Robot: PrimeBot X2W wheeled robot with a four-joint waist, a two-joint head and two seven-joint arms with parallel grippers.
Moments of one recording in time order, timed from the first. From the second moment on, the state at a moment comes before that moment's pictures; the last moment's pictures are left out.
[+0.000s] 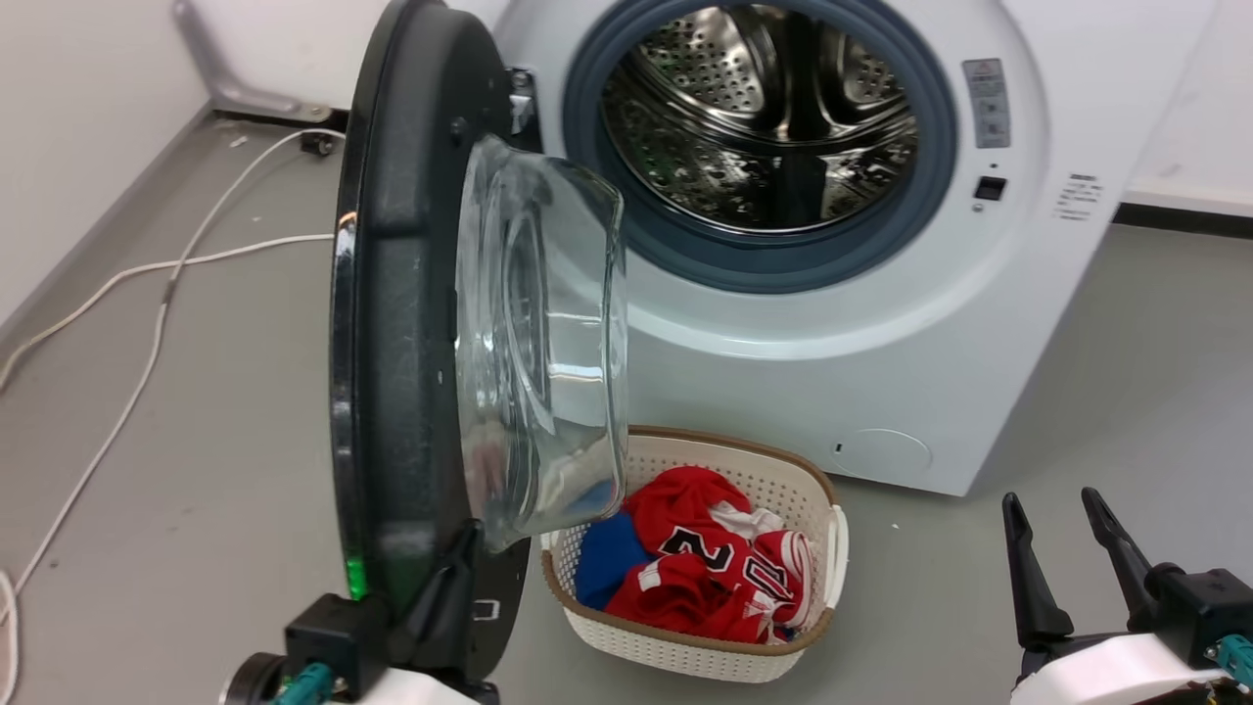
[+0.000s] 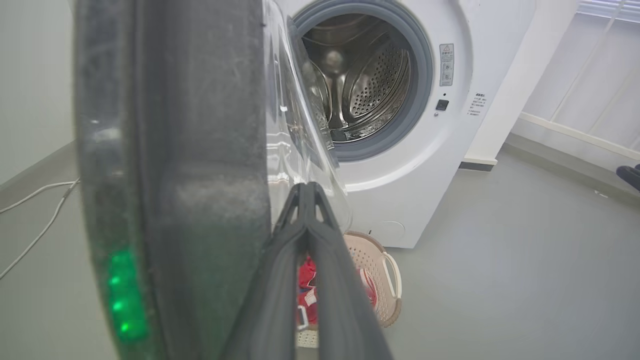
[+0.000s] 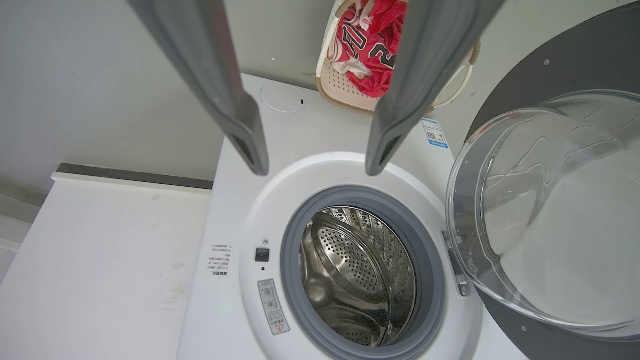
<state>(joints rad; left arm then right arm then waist) 0.11 0.29 -0.39 -0.23 -0.38 0.22 -0.01 0.09 -0.08 -0.05 0.01 0.11 0.13 -0.12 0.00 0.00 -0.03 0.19</state>
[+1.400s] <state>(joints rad) -0.18 0.50 0.00 0.38 -0.58 0.12 -0.23 0.08 -0.08 -0.05 -0.02 0.12 0.13 -0.08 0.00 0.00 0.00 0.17</state>
